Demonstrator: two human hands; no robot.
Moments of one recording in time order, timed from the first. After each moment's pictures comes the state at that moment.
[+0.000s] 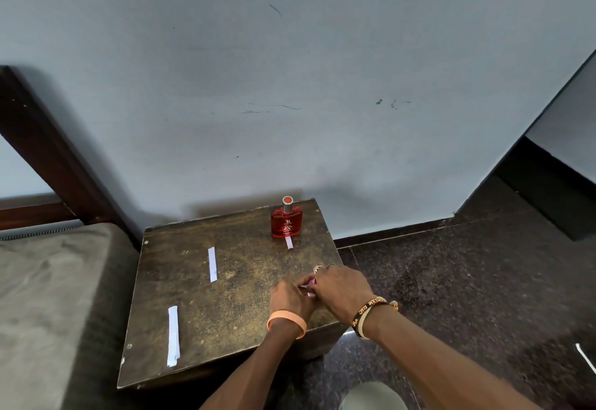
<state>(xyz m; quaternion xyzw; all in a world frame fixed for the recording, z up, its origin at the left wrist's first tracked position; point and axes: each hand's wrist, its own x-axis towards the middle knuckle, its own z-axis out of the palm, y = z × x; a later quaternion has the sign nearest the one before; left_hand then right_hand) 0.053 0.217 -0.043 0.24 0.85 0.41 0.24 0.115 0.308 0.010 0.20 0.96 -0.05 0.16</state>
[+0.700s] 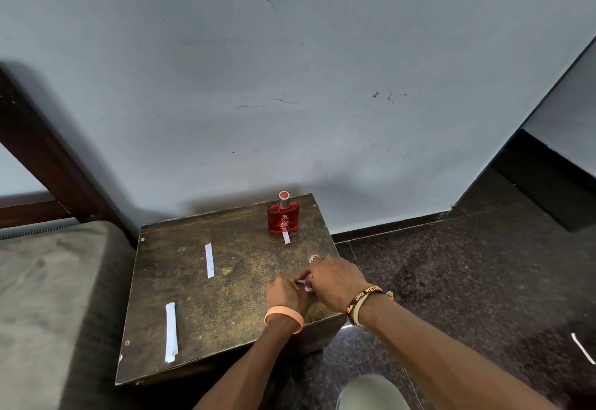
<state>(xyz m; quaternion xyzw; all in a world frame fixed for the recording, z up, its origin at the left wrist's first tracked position) 0.052 0.218 -0.047 0.23 0.85 0.42 0.23 0.110 0.307 0.018 0.21 0.96 -0.09 0.15</state>
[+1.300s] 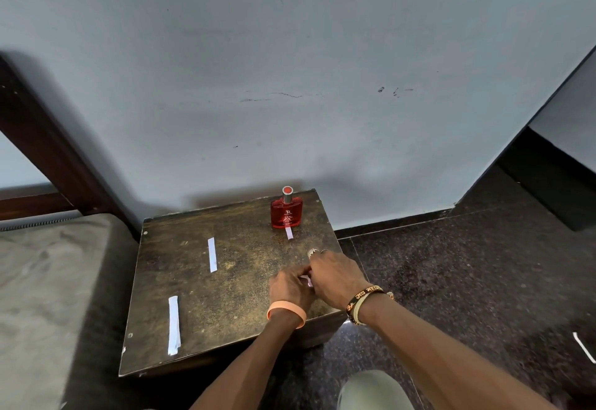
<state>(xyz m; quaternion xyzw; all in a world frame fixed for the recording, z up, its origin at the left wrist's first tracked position) 0.055 0.216 -0.034 0.23 0.87 0.39 0.21 0.108 0.299 0.024 0.20 0.97 -0.09 0.11</state>
